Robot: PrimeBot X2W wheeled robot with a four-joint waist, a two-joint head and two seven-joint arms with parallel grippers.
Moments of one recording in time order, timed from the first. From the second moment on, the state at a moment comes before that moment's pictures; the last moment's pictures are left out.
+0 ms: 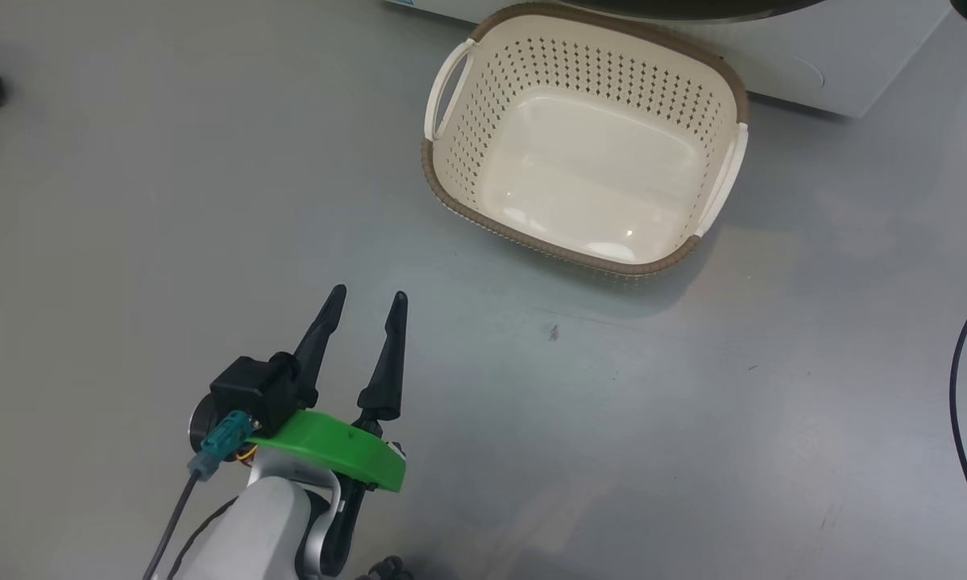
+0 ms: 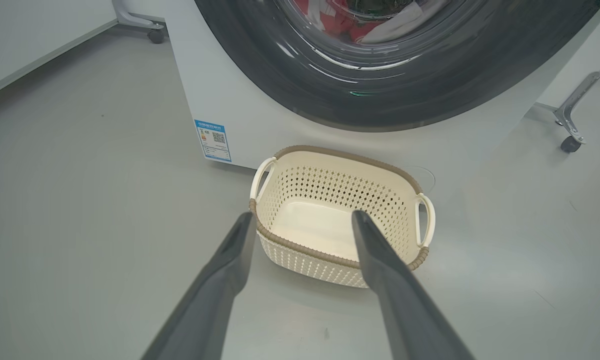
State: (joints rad) left arm -0.28 0.03 -0.45 0.25 -0.56 0.03 -0.25; right arm -1.27 -0.19 -0.12 0.79 1.55 -0.13 0.44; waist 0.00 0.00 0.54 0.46
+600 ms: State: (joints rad) left arm -0.29 0.03 -0.45 0.26 -0.56 0.03 -0.25; right arm -1.29 -0.20 -0.11 0.85 1.54 -0.13 0.50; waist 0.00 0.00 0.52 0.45
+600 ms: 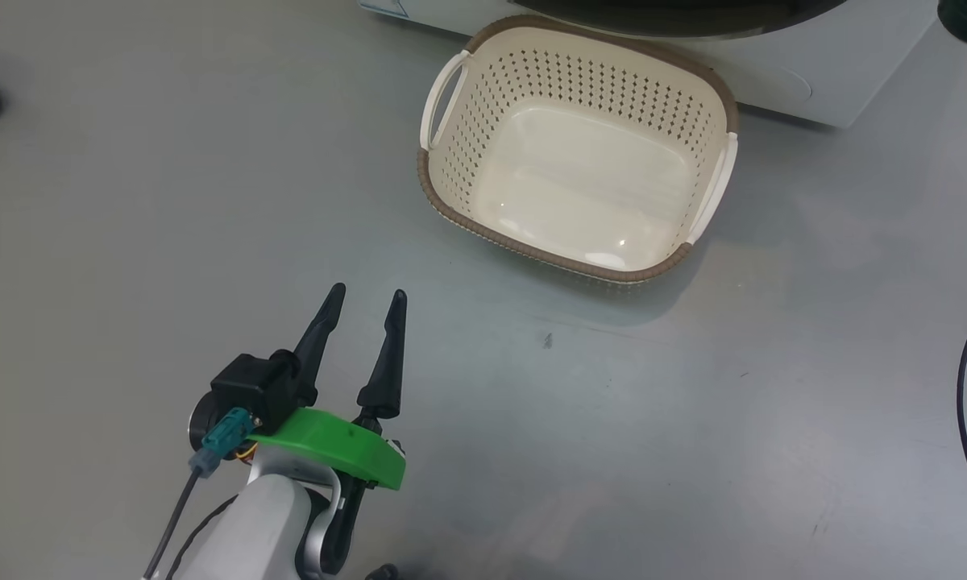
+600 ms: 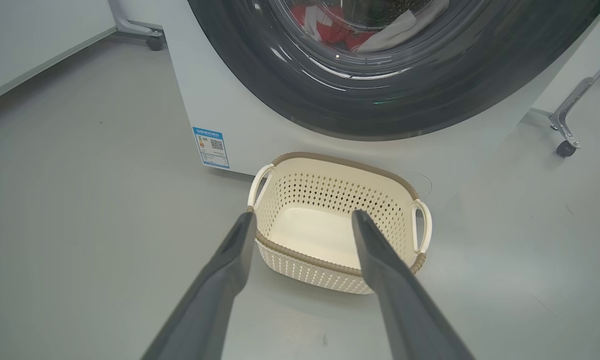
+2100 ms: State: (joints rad) left arm -0.27 0.03 -0.46 0.29 -0.51 0.03 -0.25; right arm -1.09 -0.13 -0.09 0.90 1.58 -0.13 0.62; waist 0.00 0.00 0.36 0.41
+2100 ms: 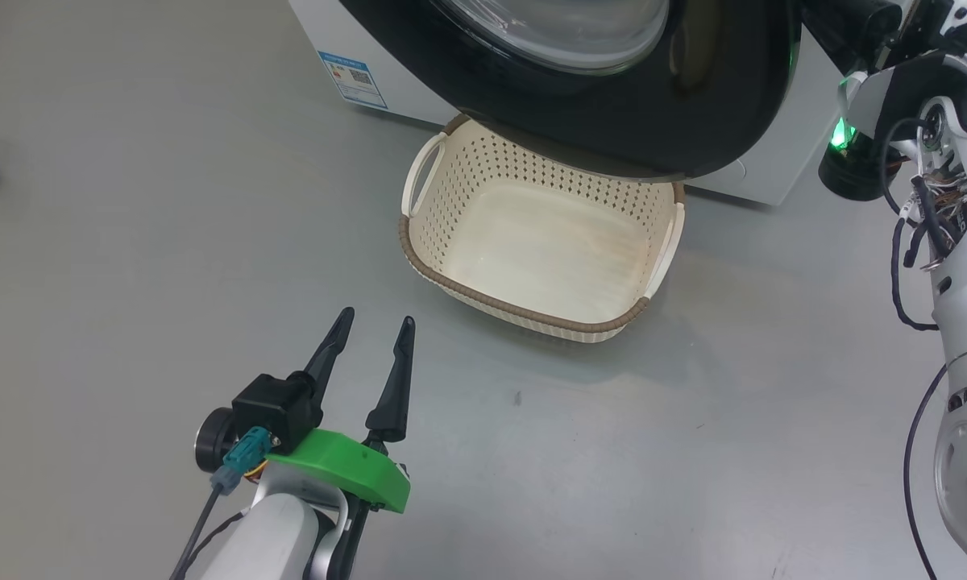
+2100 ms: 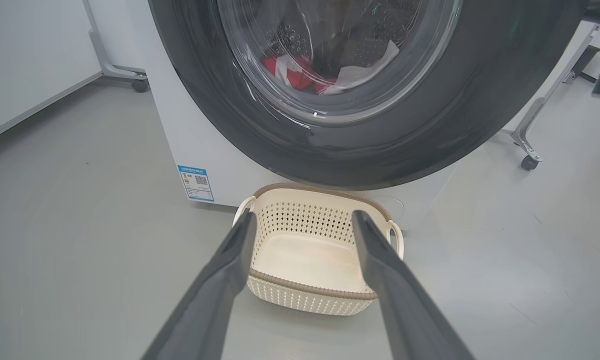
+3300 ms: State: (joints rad) left arm -0.20 0.03 -0.39 0.31 -0.45 0.05 -0.25; right arm -0.83 -0.23 0.26 0.71 1.11 0.12 0.39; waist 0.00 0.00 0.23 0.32
